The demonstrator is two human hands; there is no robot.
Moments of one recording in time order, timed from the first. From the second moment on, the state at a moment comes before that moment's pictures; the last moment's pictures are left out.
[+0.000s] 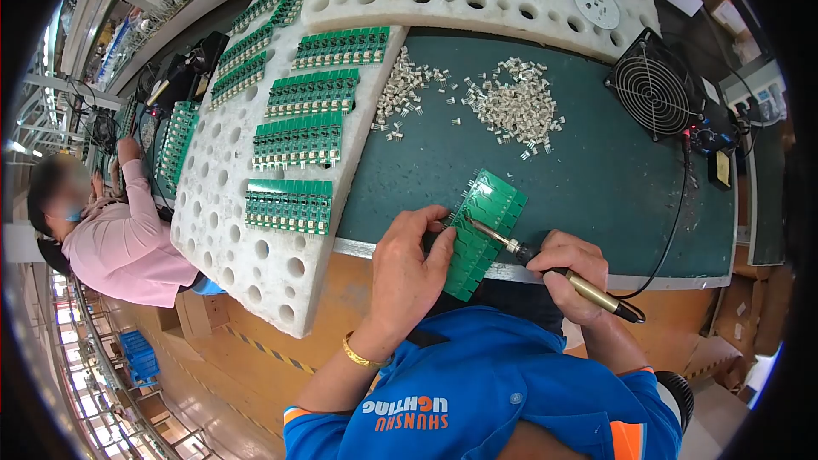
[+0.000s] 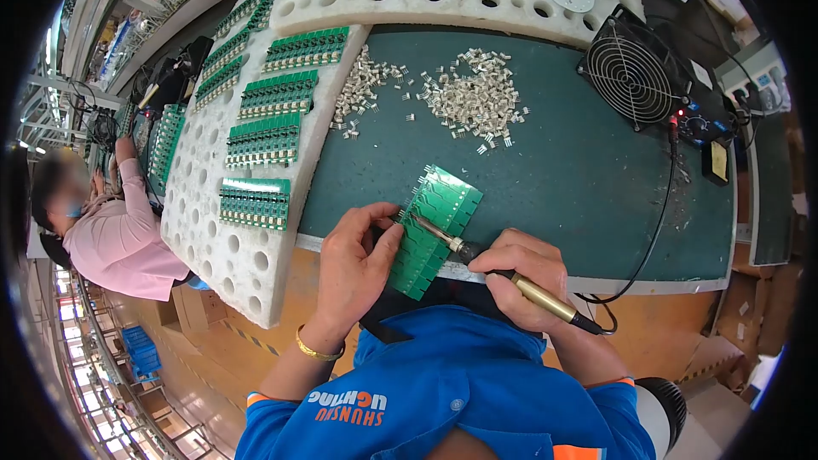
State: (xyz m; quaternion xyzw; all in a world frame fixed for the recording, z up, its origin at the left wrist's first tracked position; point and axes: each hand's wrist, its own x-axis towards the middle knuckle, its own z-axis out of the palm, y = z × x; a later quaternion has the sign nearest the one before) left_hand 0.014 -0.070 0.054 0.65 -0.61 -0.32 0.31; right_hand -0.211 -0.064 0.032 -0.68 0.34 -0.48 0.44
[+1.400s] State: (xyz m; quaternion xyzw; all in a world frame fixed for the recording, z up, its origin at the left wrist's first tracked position) left_hand 0.023 -0.087 0.037 0.60 -0.69 -0.22 0.34; right_hand -0.198 -0.077 0.038 -0.68 0.39 -0.44 0.43
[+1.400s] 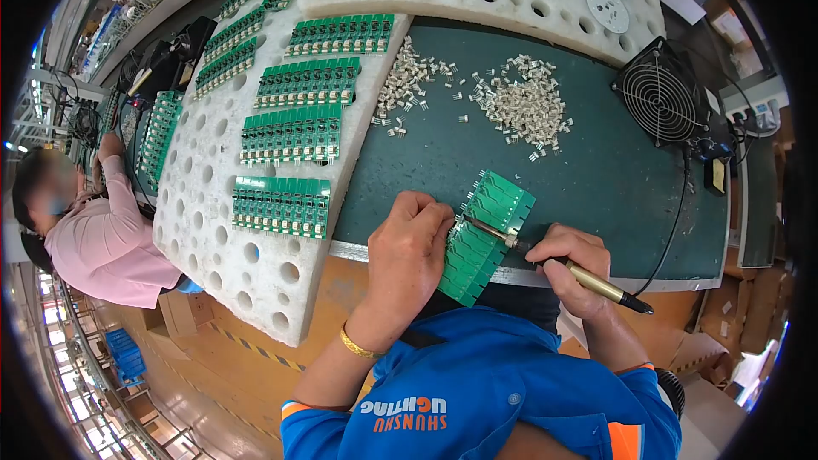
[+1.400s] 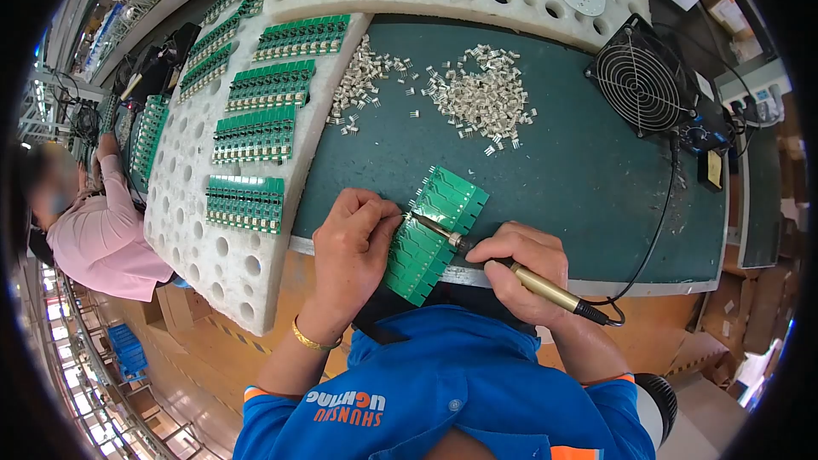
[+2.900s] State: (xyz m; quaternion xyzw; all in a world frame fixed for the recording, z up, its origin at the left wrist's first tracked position) left_hand 0.032 -0.054 0.052 0.67 -0.64 -0.26 0.28; right_hand -0.198 -0.076 0.037 -0.78 0.36 -0.44 0.26
